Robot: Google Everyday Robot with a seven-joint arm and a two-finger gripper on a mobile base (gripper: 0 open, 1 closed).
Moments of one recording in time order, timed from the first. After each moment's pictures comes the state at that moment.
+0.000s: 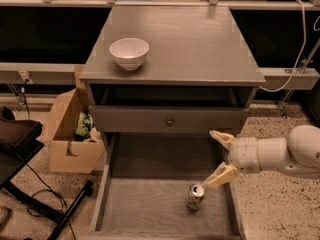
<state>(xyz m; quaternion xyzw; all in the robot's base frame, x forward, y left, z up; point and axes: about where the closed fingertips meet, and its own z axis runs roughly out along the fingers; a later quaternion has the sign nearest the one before) 0.492 -0.144 0.673 -0.54 0.68 0.26 0.42</state>
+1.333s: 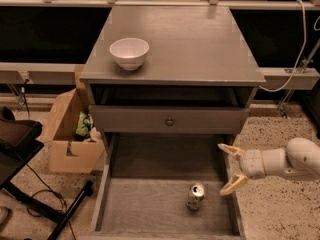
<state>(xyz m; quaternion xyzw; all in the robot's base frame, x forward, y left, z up) 0.530 -0.216 0.544 -0.59 0.64 0.28 0.41</state>
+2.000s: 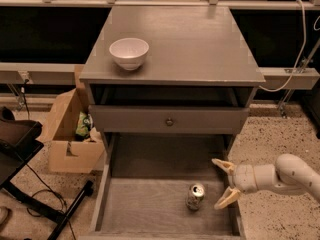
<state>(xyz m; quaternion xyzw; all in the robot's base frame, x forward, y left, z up) 0.509 -0.204 0.478 -0.57 0.64 0.31 0.40</state>
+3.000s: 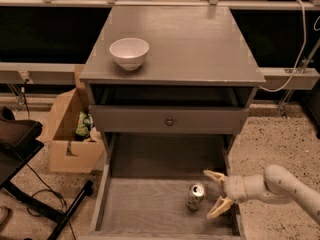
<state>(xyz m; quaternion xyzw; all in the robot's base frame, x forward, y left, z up) 0.493 -0.179 0.423 -0.55 0.64 0.37 0.39</state>
